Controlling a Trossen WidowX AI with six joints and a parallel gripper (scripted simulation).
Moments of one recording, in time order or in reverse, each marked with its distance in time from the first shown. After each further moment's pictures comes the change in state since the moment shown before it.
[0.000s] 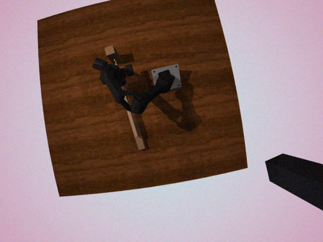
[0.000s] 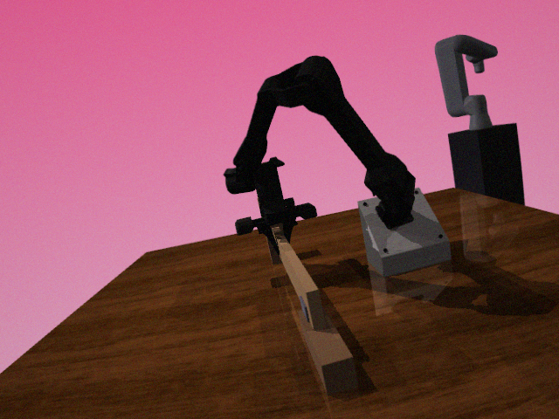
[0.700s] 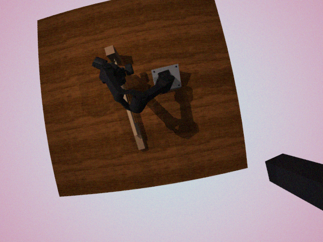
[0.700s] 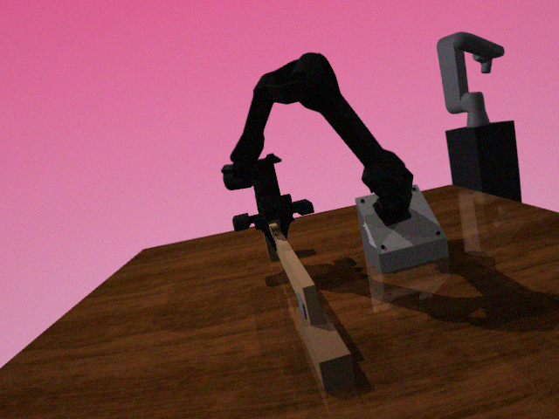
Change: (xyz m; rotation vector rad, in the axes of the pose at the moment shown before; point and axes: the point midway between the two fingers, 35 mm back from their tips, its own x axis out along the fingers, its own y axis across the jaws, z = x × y) arm 0.000 0.000 -0.006 0.000 0.001 0.000
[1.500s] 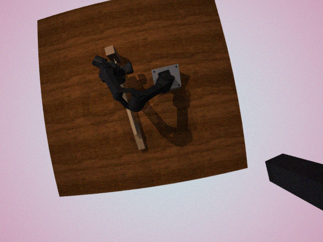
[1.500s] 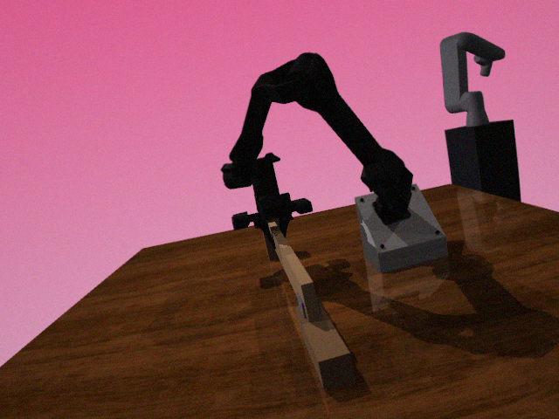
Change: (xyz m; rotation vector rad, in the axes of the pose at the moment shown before) arm 0.000 0.000 -0.007 0.000 -0.001 0.000
